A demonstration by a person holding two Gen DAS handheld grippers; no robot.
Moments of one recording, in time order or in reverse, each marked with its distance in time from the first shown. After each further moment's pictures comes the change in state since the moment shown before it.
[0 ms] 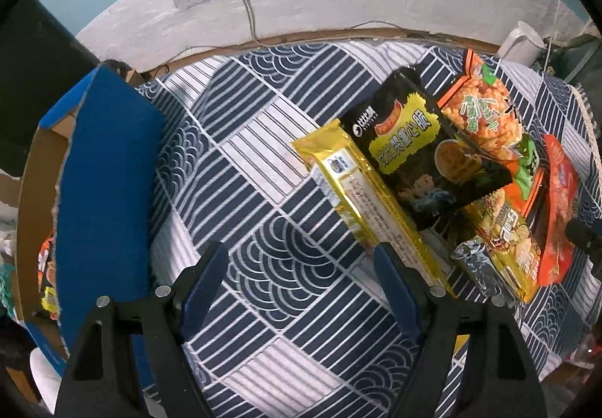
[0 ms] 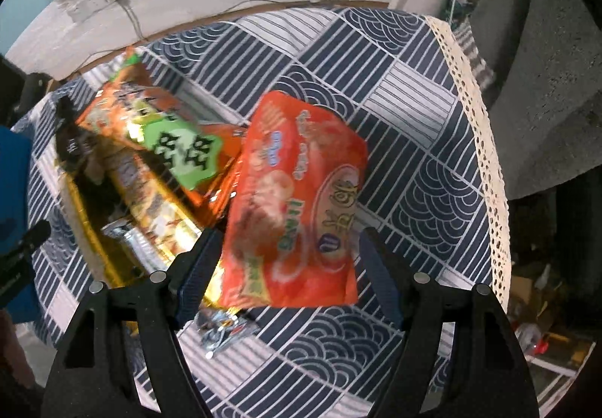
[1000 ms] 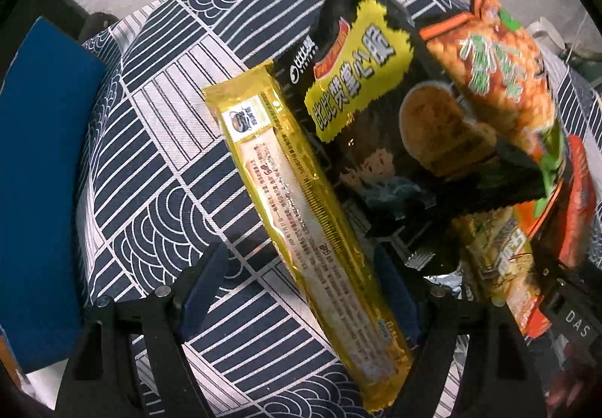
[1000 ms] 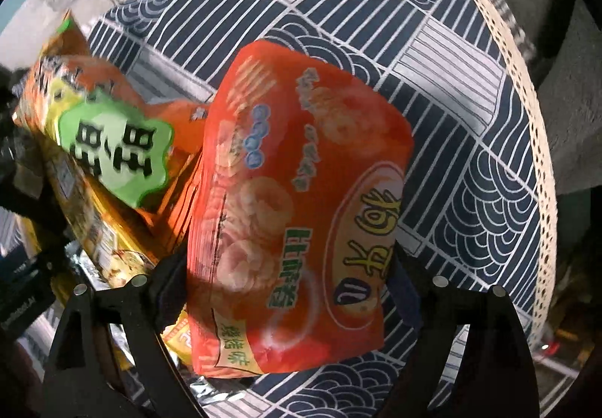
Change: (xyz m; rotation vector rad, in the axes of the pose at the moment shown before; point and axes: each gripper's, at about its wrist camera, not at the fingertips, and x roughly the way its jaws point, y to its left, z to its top) left arm 0.060 -0.058 0.003 -0.091 0.149 -0.022; right arm 0.064 -0.007 0.011 0.003 0.072 -0.015
